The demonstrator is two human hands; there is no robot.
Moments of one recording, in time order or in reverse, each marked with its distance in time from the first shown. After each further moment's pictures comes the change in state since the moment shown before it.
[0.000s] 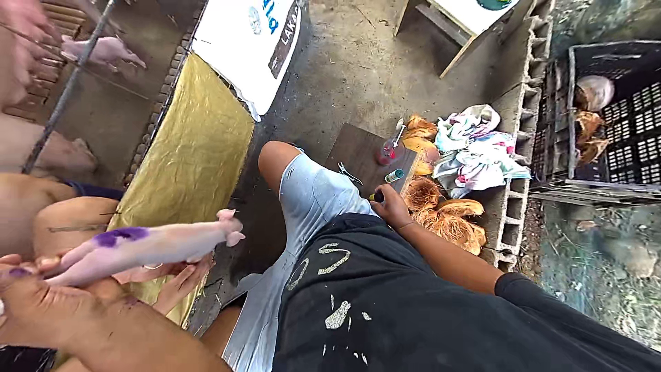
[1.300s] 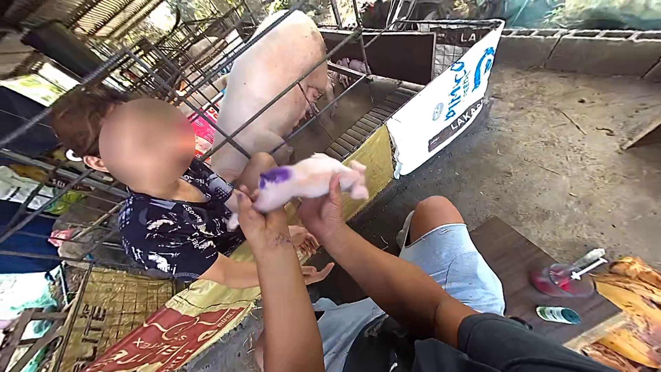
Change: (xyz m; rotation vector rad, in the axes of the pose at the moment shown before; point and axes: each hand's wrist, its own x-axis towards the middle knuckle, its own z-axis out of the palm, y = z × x) left_hand 0.052 -0.008 -0.053 -0.717 0.567 0.309; right_hand 0.018 -0.526 0.035 2.433 -1.037 -0.098
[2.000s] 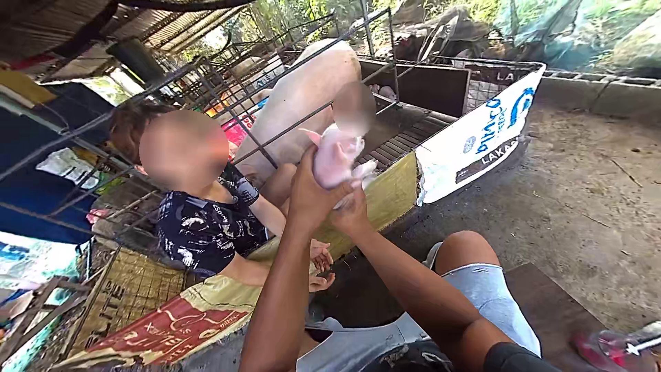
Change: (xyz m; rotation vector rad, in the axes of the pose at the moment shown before) left_hand 0.012 0.031 0.058 1.288 -0.680 0.187; right_hand 0.019 -0.019 0.014 -1.624 -0.187 -0.676
